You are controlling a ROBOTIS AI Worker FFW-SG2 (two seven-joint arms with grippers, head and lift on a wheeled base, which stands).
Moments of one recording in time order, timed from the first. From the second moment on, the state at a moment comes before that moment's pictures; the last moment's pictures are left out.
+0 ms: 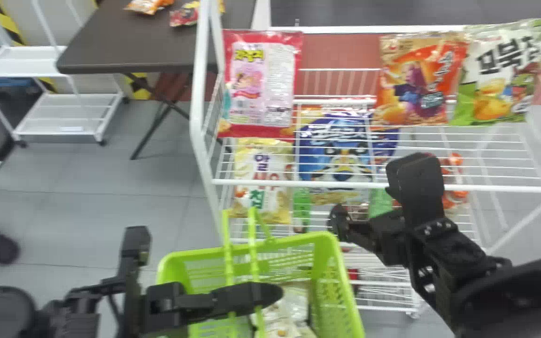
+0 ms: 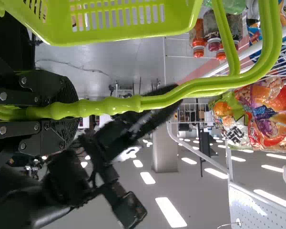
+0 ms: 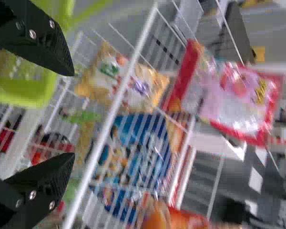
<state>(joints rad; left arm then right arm) 0.26 0.19 0.27 -1.82 1.09 1.57 -0.64 0.31 -0.10 0.28 -2.27 0.16 0.94 0.09</state>
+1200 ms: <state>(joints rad) 0.27 0.20 0.27 -1.82 1.09 1.57 -0.64 -0.31 -0.08 0.04 -1.30 0.05 0.26 0.01</state>
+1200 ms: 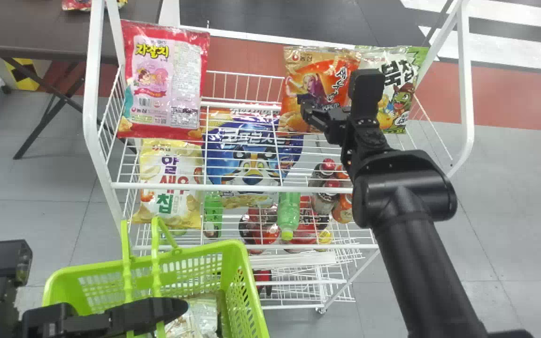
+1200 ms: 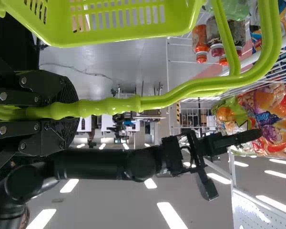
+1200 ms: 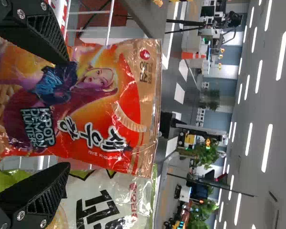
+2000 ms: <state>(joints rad) 0.23 0.22 0.24 -1.78 1.09 1.57 -0.64 -0.42 -0.09 0.03 -1.10 0.07 0.25 0.09</state>
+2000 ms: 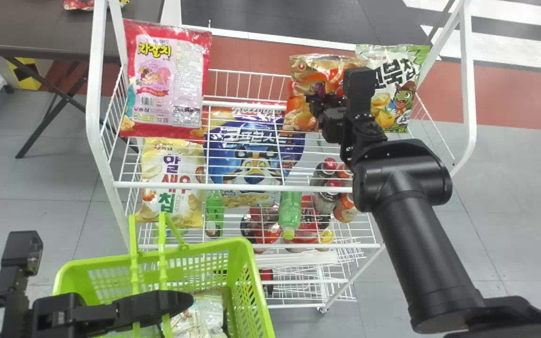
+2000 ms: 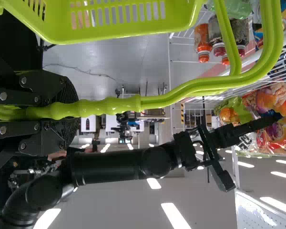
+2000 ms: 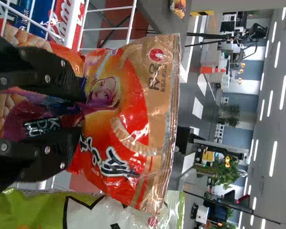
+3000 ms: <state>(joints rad) 0.23 0.22 0.25 -1.77 1.09 1.57 -0.64 0.06 -0.09 0.08 -2.04 0.06 0.73 0.10</state>
